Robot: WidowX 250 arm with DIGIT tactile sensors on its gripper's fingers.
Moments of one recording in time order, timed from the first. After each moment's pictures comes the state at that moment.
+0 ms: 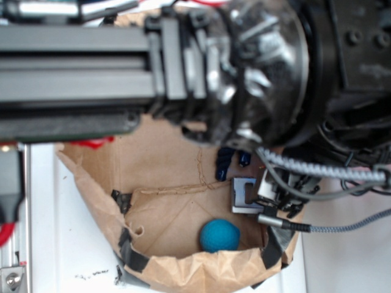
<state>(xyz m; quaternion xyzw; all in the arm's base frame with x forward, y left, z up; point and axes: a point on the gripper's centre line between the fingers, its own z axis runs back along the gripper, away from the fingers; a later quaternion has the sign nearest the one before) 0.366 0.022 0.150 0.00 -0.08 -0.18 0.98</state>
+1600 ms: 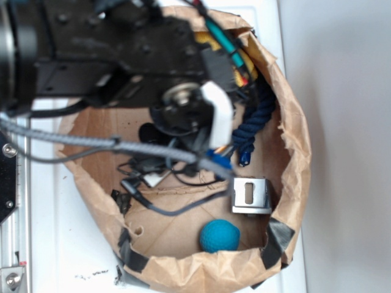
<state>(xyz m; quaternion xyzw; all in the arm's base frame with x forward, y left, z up) 0.290 0.022 0.098 0.02 -0.16 -0.44 0.88</state>
